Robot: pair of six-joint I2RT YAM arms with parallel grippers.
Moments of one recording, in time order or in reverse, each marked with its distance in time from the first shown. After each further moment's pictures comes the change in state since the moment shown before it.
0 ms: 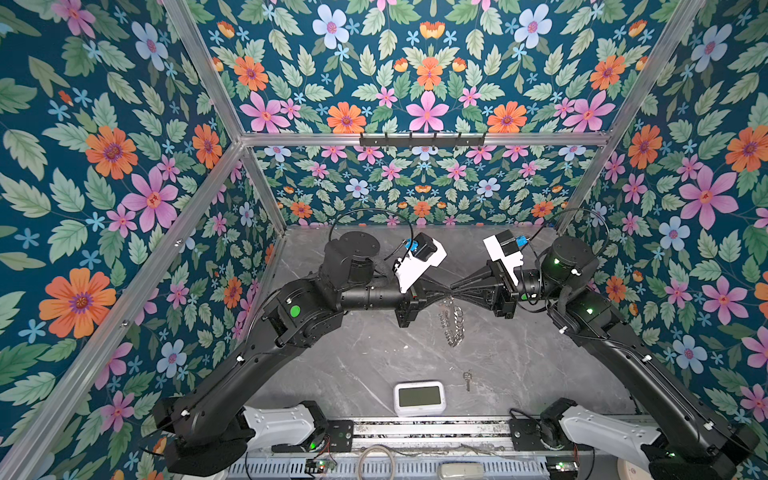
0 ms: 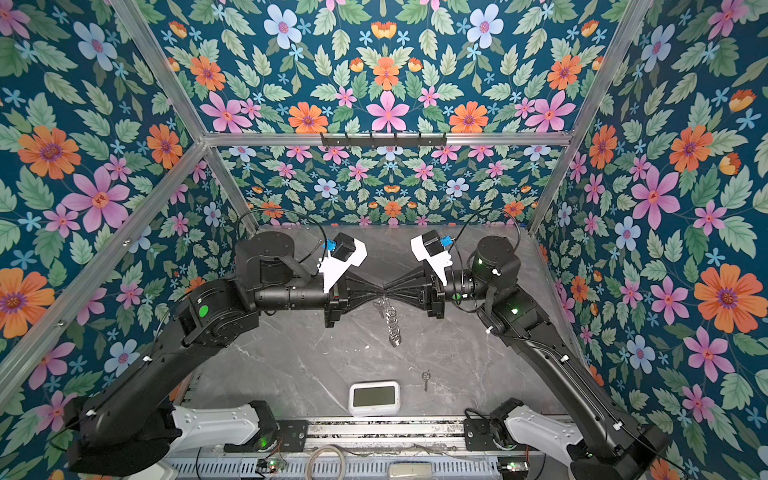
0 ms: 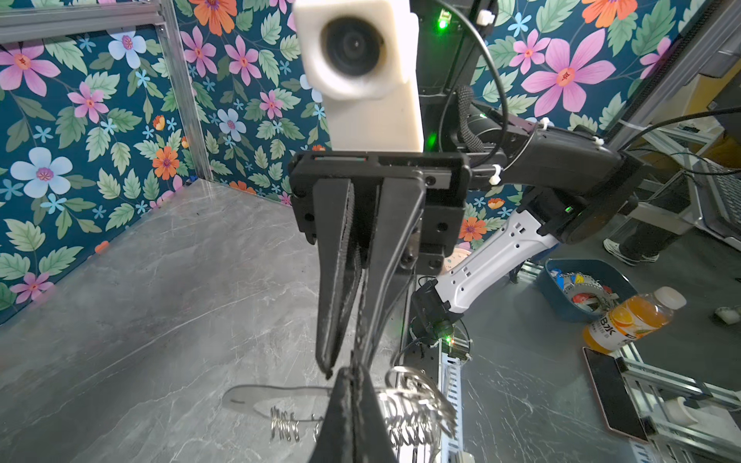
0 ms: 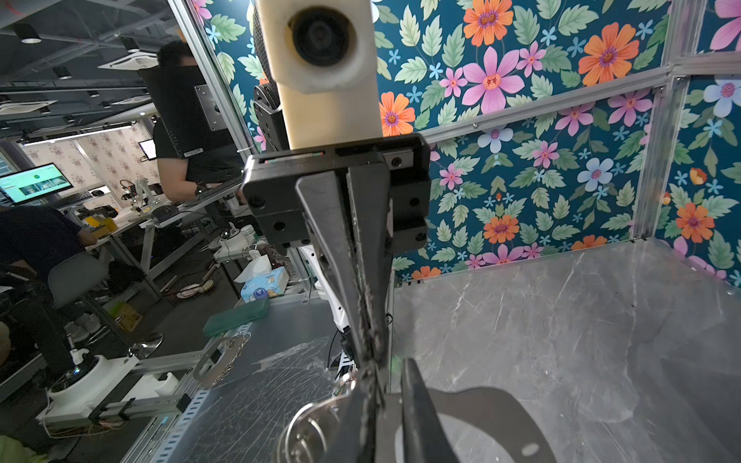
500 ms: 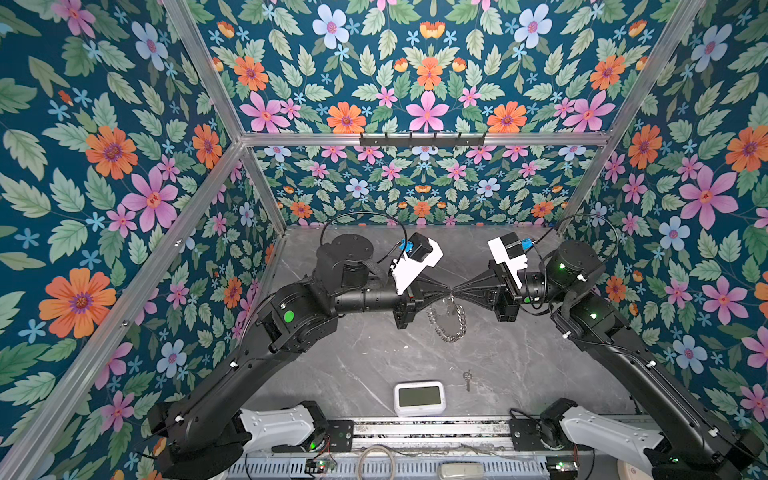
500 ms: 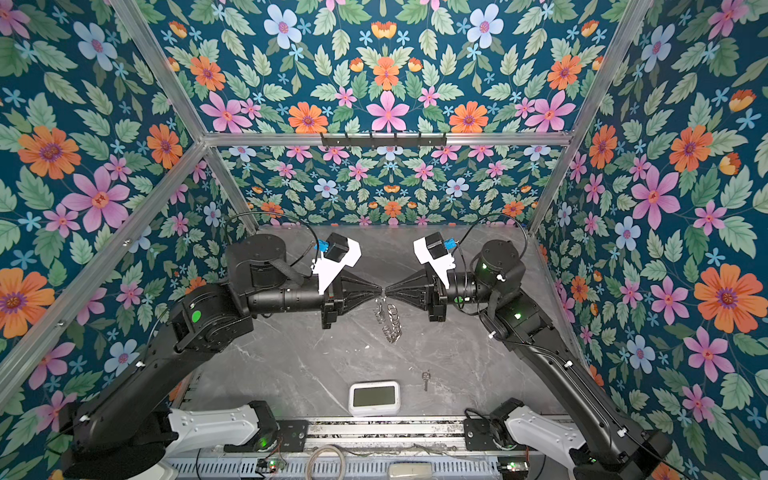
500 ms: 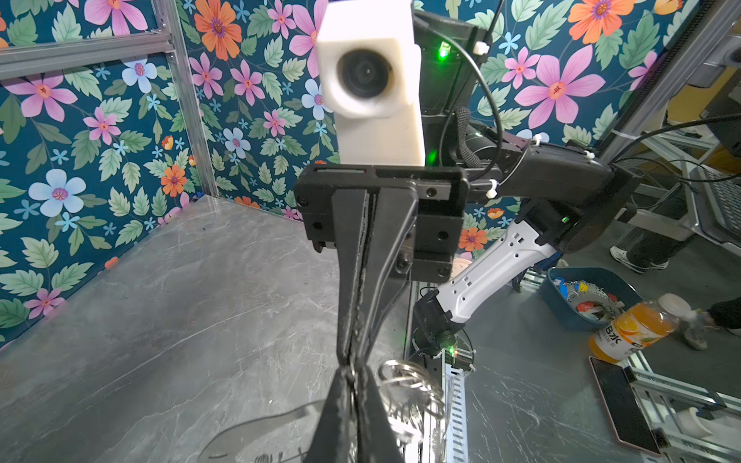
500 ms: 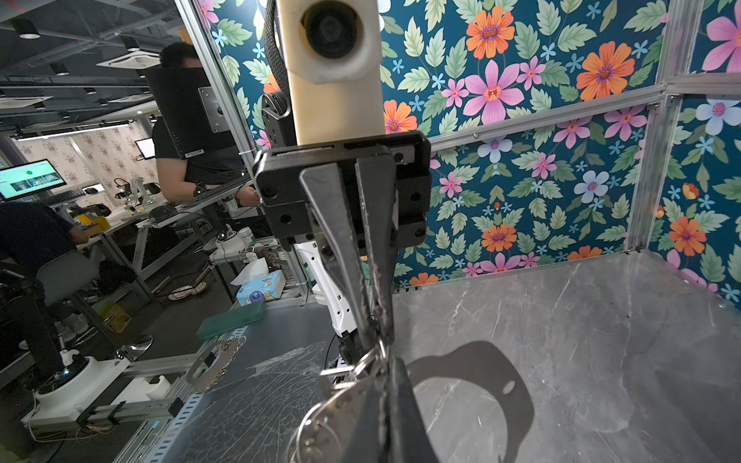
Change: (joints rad) left arm -0.002 -0.037 -0.031 0.048 -0.016 -0.005; right arm 0.003 -0.036 -0.023 0.029 0.025 0.002
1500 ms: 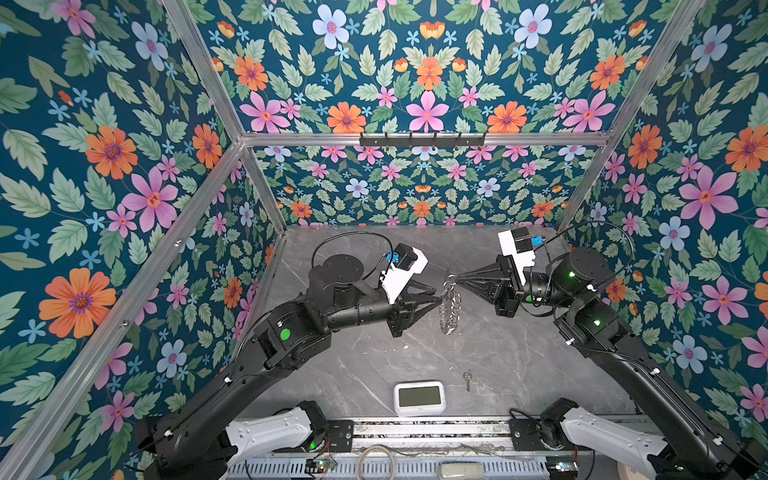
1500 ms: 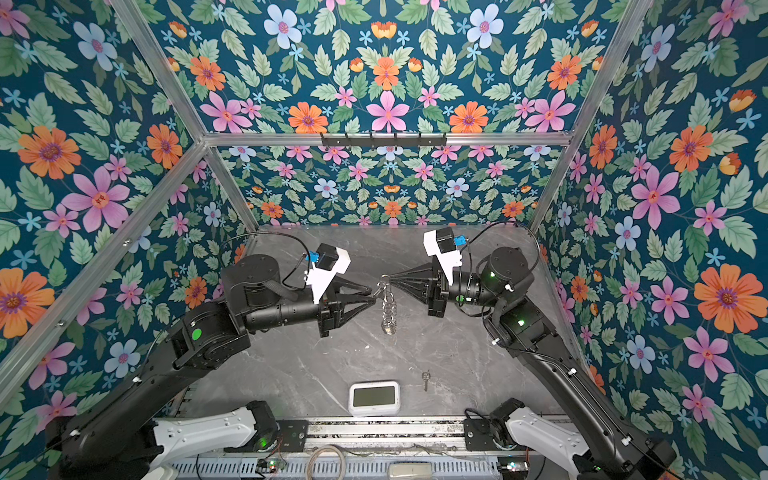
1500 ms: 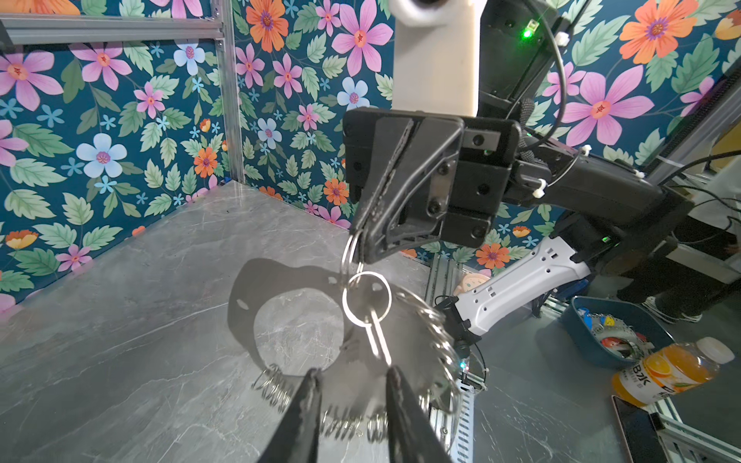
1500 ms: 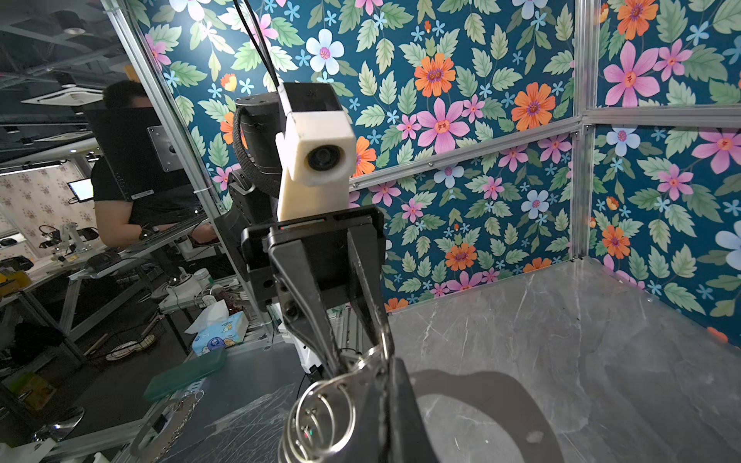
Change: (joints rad) left arm -0.001 -0.136 -0.205 0.111 -0.117 -0.099; right arm 0.000 -0.045 -0.045 0.088 0.155 0.090
